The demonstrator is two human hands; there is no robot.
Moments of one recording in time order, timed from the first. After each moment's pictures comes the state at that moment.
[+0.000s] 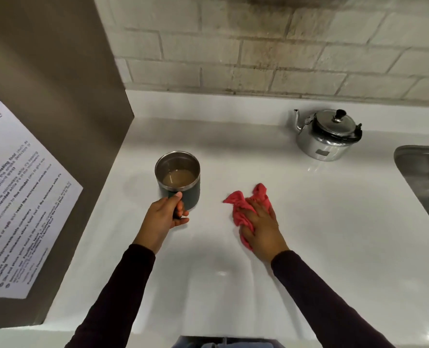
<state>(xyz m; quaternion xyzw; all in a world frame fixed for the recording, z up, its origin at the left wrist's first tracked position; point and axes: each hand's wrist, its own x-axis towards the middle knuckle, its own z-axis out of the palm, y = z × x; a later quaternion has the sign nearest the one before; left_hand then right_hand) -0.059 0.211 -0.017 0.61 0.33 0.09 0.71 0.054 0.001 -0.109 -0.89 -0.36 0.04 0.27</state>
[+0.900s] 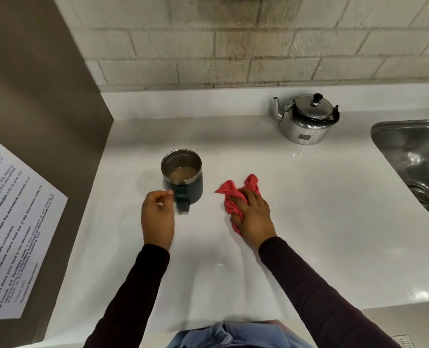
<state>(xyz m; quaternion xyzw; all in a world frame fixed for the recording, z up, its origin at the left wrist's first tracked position) -0.043 0.202 -0.050 0.71 0.38 0.23 0.55 0.046 0.013 -0.112 -0.93 -0.27 0.01 0.24</state>
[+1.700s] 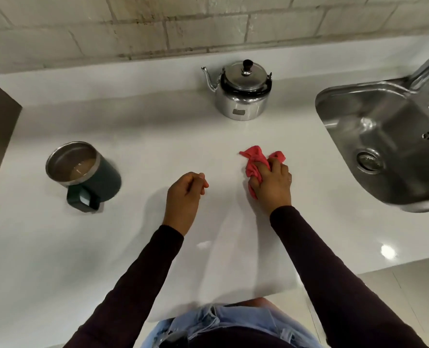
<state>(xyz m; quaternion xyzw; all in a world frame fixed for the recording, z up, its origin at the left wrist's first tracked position) 0.053 0.011 -0.049 0.74 0.21 0.10 0.64 0.153 -0.169 -0.114 -0.97 -0.09 -0.03 0.20</state>
